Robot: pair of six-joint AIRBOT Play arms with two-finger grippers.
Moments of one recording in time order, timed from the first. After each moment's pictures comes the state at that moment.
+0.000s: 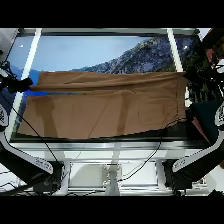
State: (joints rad) left arm 0.46 -1.90 1.68 1.49 -0.98 -1.52; right arm -0.48 -1.89 1.68 -0.96 0.92 1.33
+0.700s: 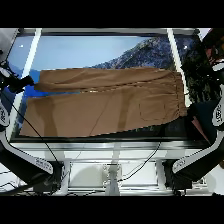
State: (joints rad) left arm 0.45 -1.88 1.68 1.49 -0.93 -1.59; right arm -0.43 -1.86 1.68 -1.00 0.81 1.33
